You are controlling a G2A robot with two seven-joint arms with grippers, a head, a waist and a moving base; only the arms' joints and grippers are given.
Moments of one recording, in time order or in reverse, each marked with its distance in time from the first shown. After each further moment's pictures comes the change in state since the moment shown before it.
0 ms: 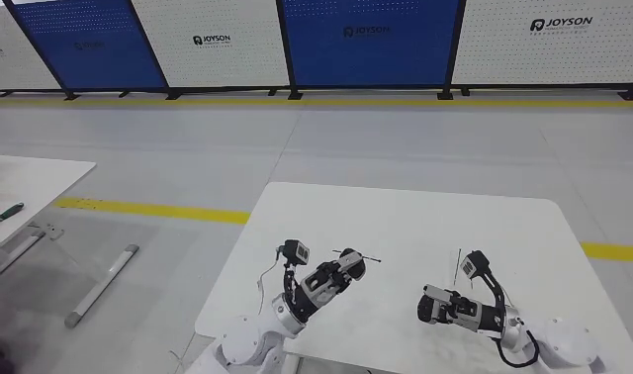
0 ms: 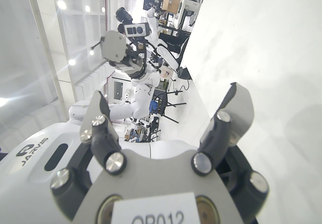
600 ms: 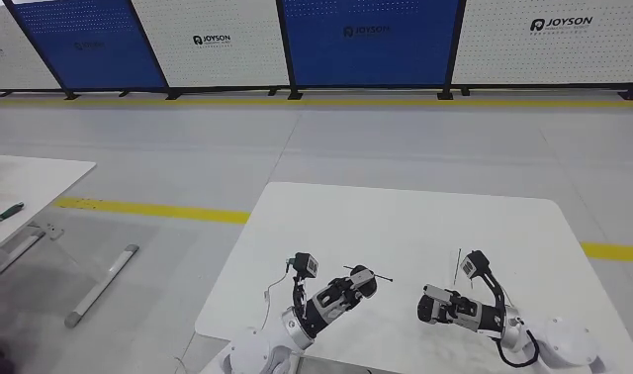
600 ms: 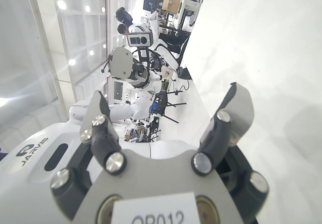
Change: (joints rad) left arm 0.010 -0.009 0.076 0.030 0.100 0.006 0.056; right arm 0.000 0.000 0.000 0.000 0.000 0.000 0.000
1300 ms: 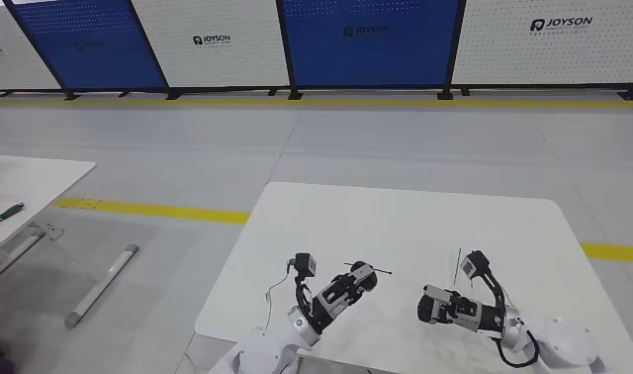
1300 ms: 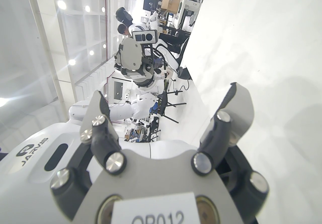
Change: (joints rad) left arm -0.035 -0.013 0.049 0.047 0.088 0.003 0.142; right arm 0.000 0.000 0.001 -0.002 -0.002 0.000 -0.002
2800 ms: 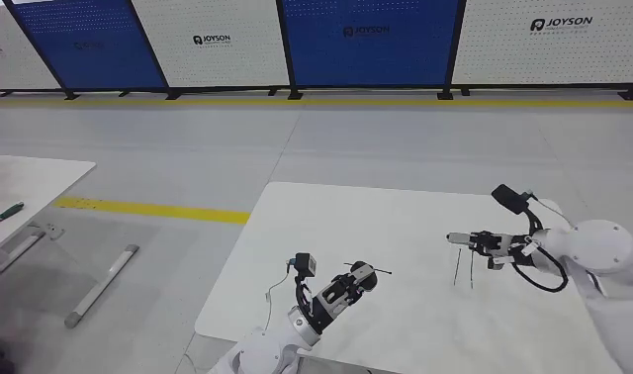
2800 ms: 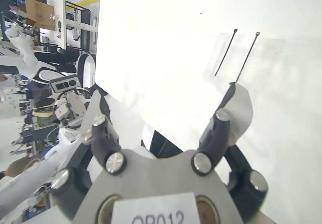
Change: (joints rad) left arm 0.000 0.000 0.000 0.000 0.000 0.000 0.000; right arm 0.409 0.052 -0.011 -0.081 -0.705 0.594 0.143
